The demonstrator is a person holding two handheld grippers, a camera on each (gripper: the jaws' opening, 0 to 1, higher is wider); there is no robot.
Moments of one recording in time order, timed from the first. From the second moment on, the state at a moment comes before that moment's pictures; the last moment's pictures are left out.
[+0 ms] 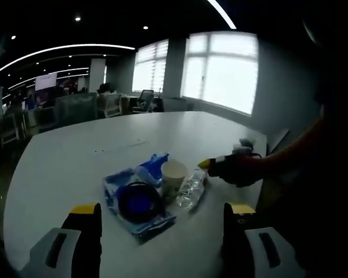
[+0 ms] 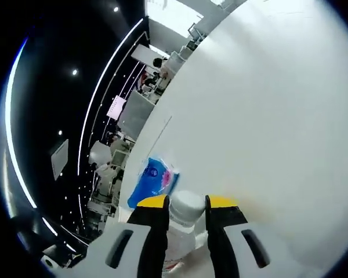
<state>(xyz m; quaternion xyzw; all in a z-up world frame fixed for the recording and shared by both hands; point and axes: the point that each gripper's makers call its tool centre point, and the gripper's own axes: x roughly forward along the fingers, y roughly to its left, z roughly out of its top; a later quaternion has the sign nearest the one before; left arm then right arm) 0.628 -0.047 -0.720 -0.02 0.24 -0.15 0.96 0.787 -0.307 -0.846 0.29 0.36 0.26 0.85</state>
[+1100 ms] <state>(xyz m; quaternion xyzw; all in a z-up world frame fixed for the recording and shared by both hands) 0.634 -0.067 -0.714 0.01 0.23 -0.19 0.96 0.776 -0.276 -0.775 0.24 0.28 0.30 0.88</state>
